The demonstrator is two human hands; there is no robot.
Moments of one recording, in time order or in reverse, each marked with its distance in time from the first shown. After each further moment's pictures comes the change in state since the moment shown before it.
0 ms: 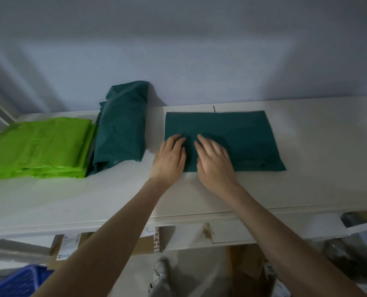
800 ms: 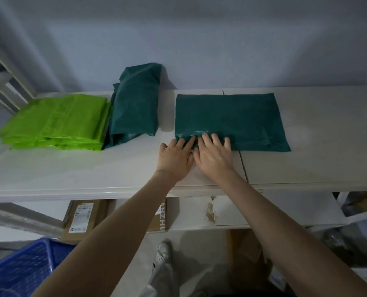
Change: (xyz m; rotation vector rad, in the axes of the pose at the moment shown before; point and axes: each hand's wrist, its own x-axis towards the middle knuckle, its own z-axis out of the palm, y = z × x) left_hand -0.056 0.008 -0.006 0.457 -0.261 -0.034; right_hand -0.026 -0.041 0.003 -0.314 -0.171 0.096
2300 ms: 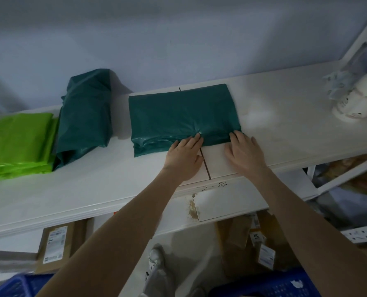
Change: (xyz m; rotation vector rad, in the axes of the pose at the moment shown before) left_hand 0.038 0.100 0.001 -0.140 -0.120 0.304; right_hand -0.041 0.163 0.020 0.162 -0.144 0.280
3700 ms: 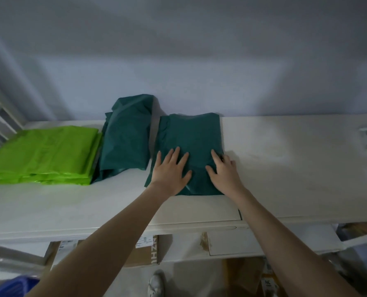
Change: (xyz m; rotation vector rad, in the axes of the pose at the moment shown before) left_hand -0.024 -0.103 -0.039 0.125 0.004 -0.260; right_hand 0.047 -0.123 -0.005 0.381 -0.084 -0.078
